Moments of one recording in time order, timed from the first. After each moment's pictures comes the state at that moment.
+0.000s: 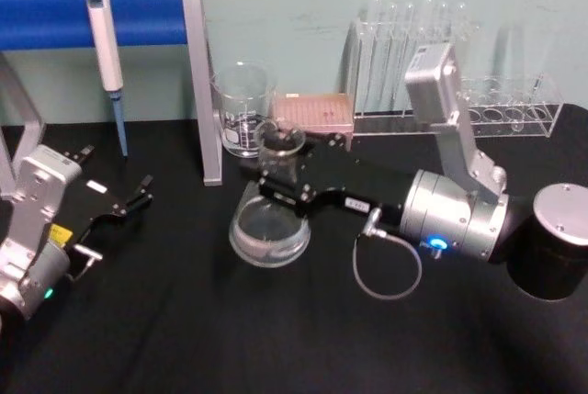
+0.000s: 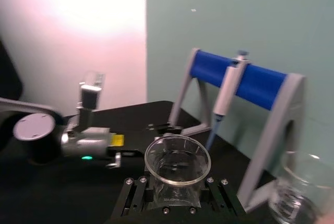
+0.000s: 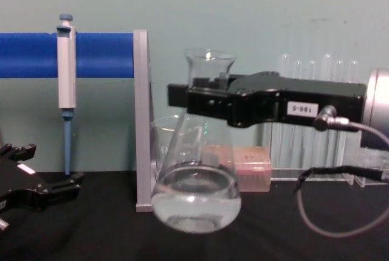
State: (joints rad) left arm -0.20 0.60 0.45 -1.41 -0.25 -0.12 0.03; right arm 0.37 0.46 -0.54 -1.66 0.51 0.13 0.58
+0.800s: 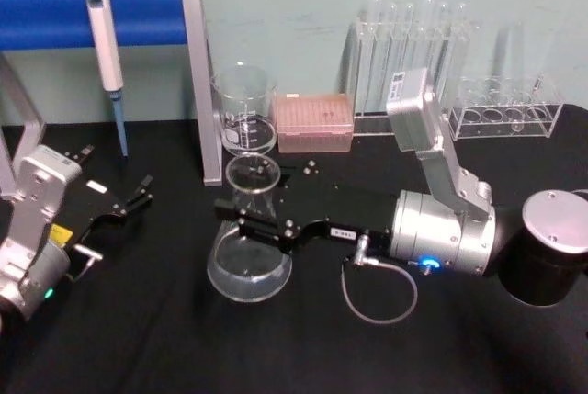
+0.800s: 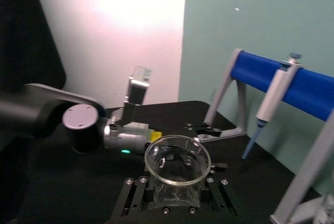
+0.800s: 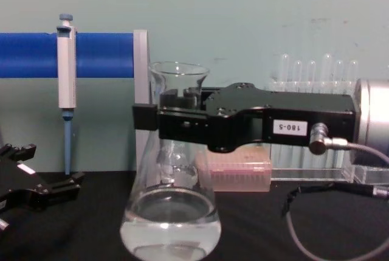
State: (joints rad) left arm -0.20 0.60 0.45 -1.41 -0.25 -0.12 0.03; right arm 0.40 0.51 -0.64 -1.66 0.55 0.09 0.66
